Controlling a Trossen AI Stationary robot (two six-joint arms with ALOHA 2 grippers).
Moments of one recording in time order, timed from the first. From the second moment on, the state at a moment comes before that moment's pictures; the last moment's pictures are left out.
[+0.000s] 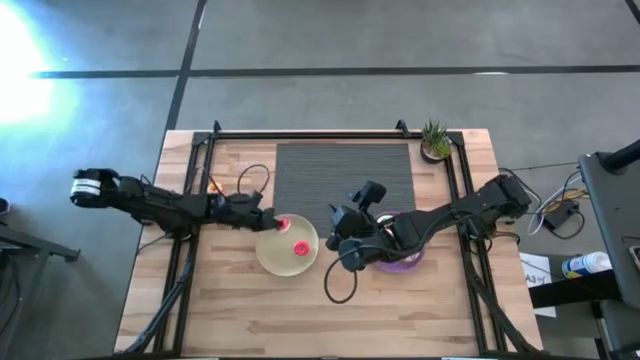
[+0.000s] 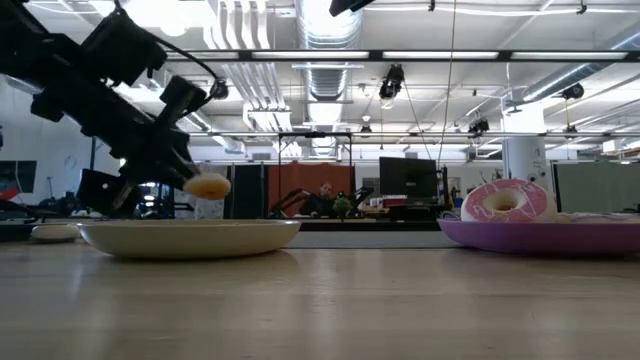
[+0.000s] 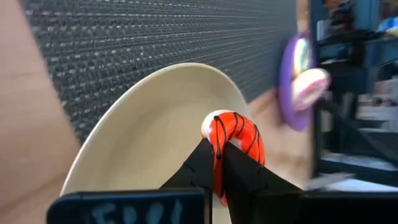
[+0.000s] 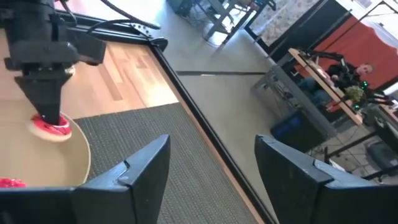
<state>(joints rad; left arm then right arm) 0.02 1.12 0.28 0.28 -0.02 -1.37 0.36 1.76 1.61 -0.75 1.12 0.27</state>
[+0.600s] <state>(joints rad) -0.02 1.48 0.67 -0.10 -0.01 -1.06 0.33 1.76 1.61 -0.76 1.12 0.23</state>
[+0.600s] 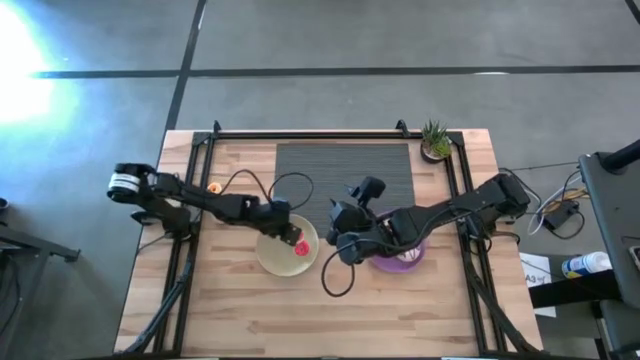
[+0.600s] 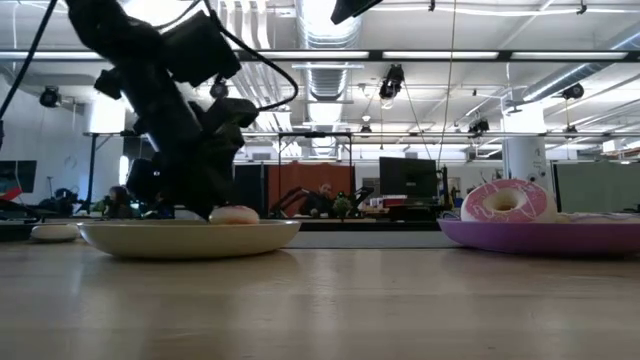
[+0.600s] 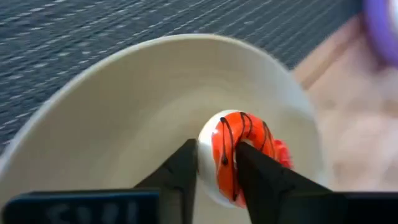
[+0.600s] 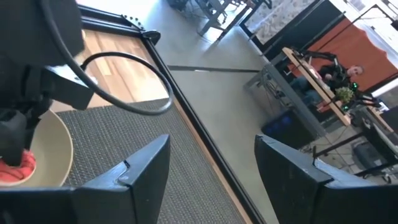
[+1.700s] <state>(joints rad) 0.05 1.13 0.66 -0.98 -0.36 -1.17 0.24 1.74 1.61 -0.82 1.05 0.23</state>
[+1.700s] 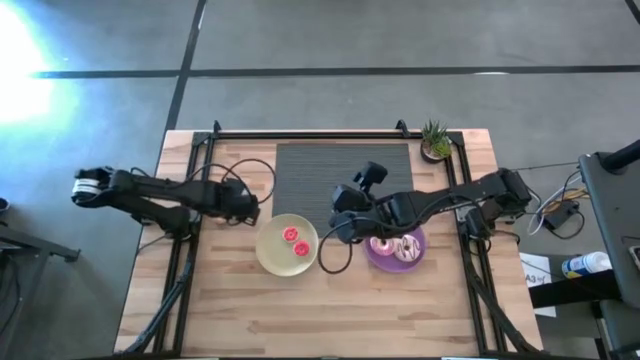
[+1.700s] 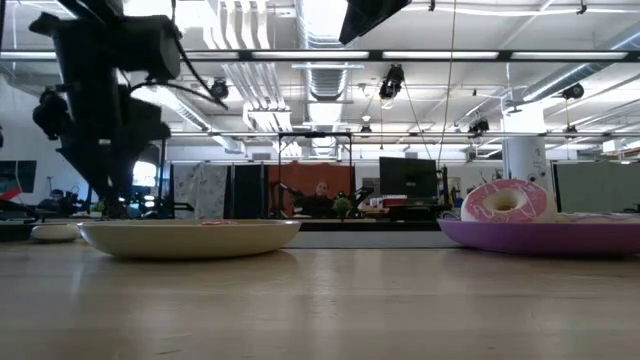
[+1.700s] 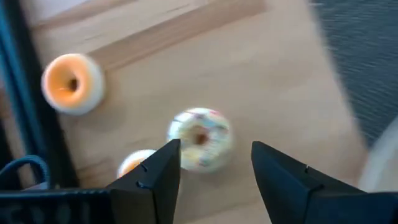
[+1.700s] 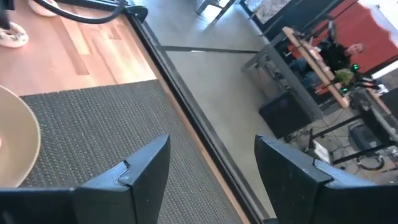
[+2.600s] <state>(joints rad) 0.42 1.11 0.45 -0.71 -0.05 -0.78 0.23 1.74 1.60 -0.82 0.98 0.23</state>
